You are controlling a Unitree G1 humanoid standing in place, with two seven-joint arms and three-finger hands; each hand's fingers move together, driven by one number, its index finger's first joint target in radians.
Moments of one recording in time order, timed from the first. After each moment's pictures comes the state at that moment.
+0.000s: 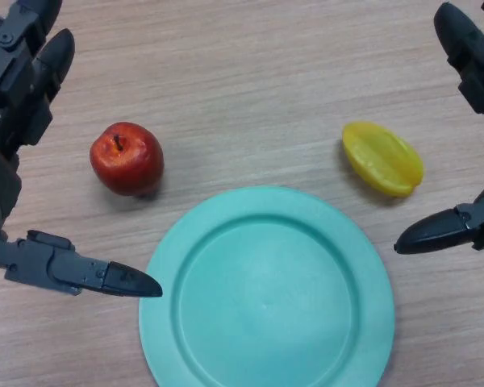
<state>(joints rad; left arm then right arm) -0.04 0.30 0.29 -0.97 -0.22 0.58 -0.24 -0.21 -0.37 -0.20 -0.88 0.53 0.68 0.03</state>
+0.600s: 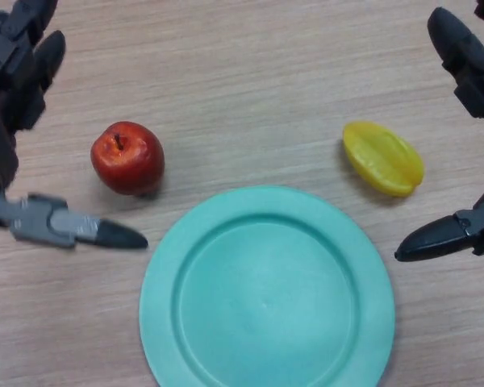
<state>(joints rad) -0.19 0.35 0.24 -0.64 -0.11 0.48 -0.24 -0.21 -0.37 -0.21 -0.89 0.53 0.68 0.04</state>
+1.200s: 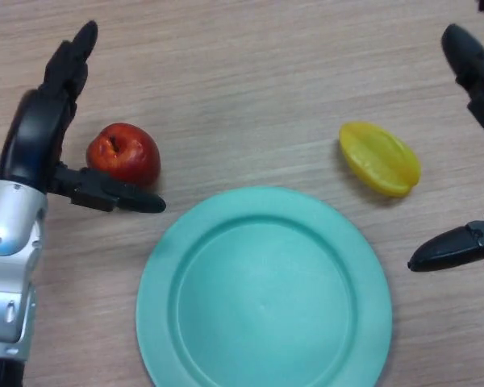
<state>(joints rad) -0.38 0.33 0.06 0.10 0.15 0.08 -0.09 -0.16 -0.38 -0.25 -0.90 0.50 0.71 0.08</state>
